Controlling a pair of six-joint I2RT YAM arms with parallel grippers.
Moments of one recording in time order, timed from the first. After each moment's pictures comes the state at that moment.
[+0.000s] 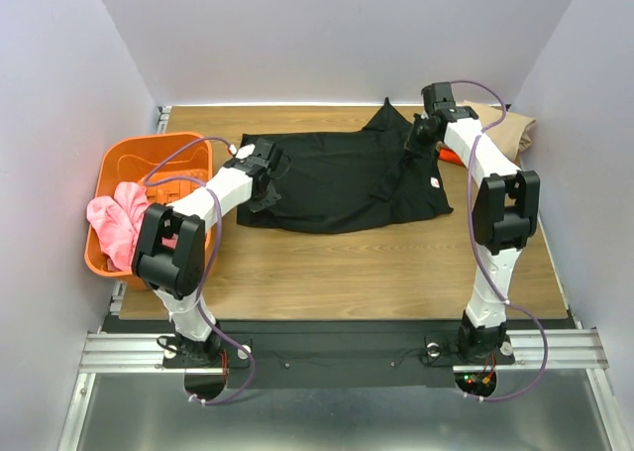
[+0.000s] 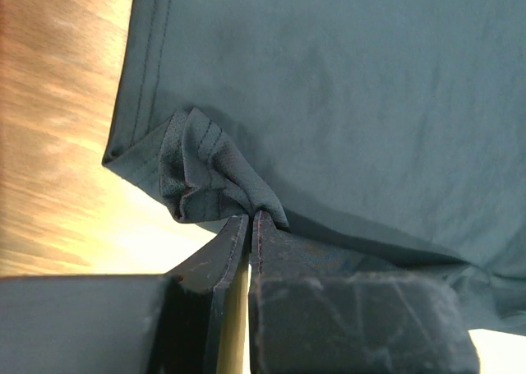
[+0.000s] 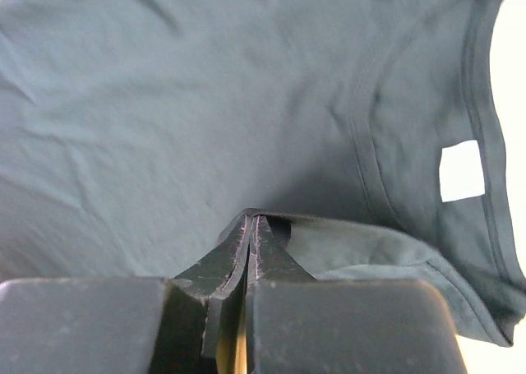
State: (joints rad) left arm -0.40 1.71 1.22 -0.65 -0.30 -0.77; right arm 0.15 2.06 1.83 -0.76 -0.03 0.51
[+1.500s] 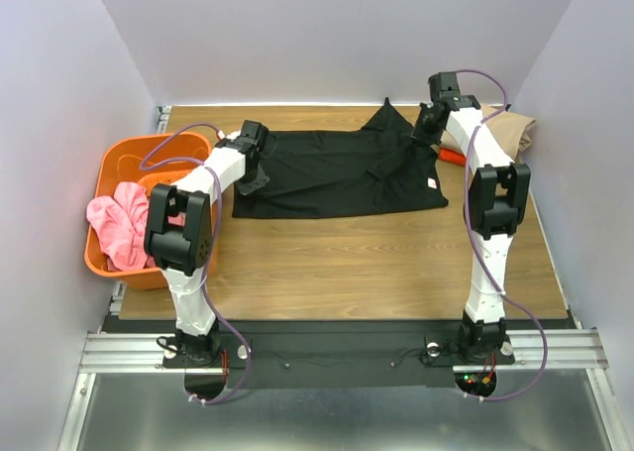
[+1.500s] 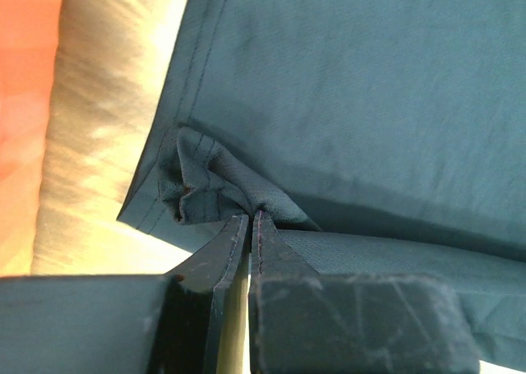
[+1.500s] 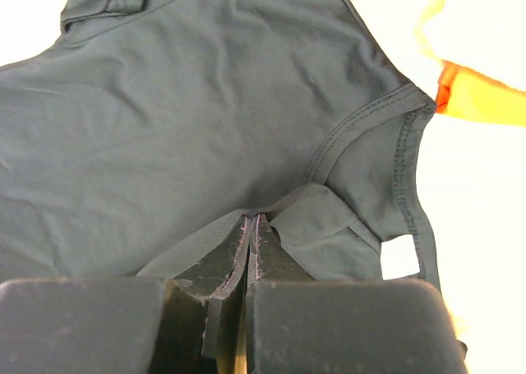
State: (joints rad) left arm -0.27 1.89 1.43 -0.70 -0.28 -0.72; right arm 0.09 2.26 2.12 -0.83 0.01 0.44
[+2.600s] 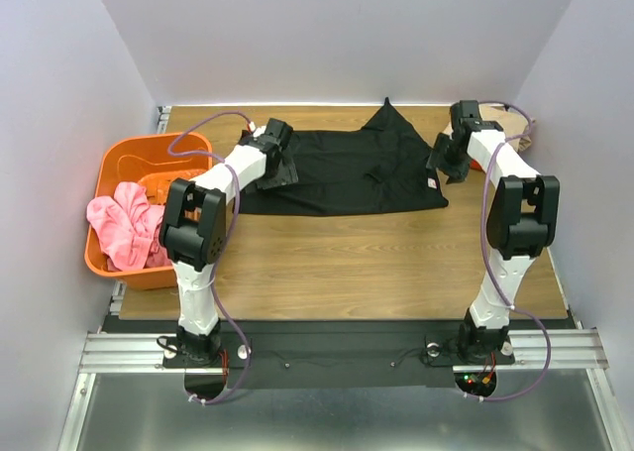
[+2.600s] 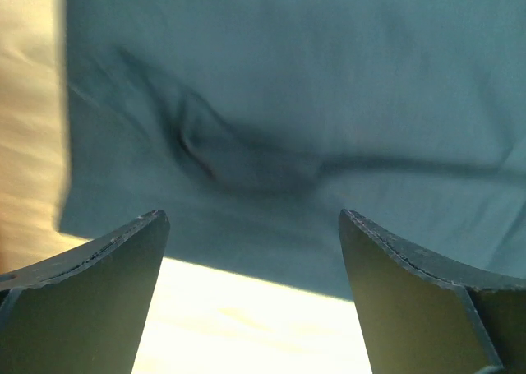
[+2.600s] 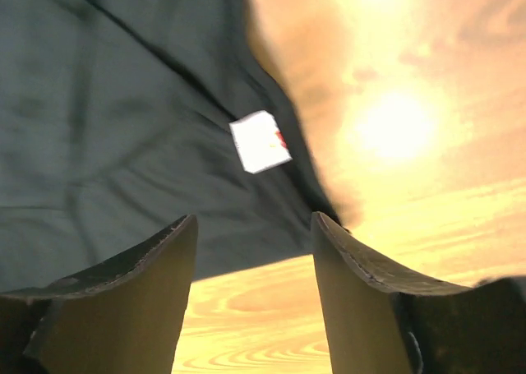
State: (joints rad) left arm -0.37 1.98 1.56 -0.68 -0.31 -0.57; right arm 0.01 1.99 1.66 -0.79 0.06 0.41
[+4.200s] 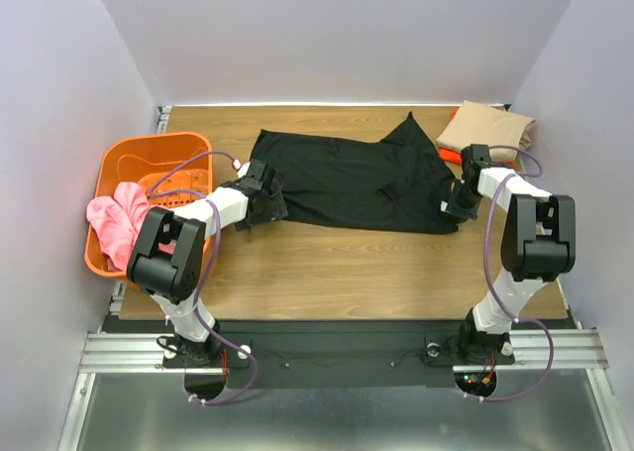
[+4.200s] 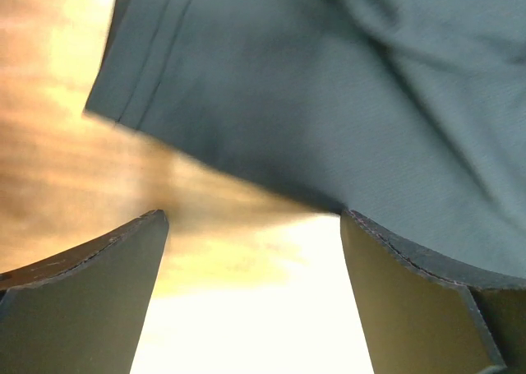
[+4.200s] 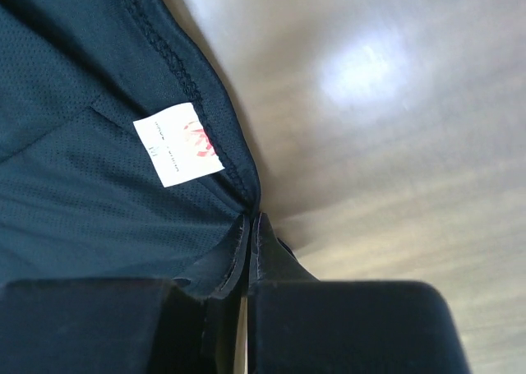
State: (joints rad) left arm -0.38 1.69 1.00 -0.37 -0.22 -0.61; right arm -0.06 1.79 1.16 -0.64 0.09 0.37
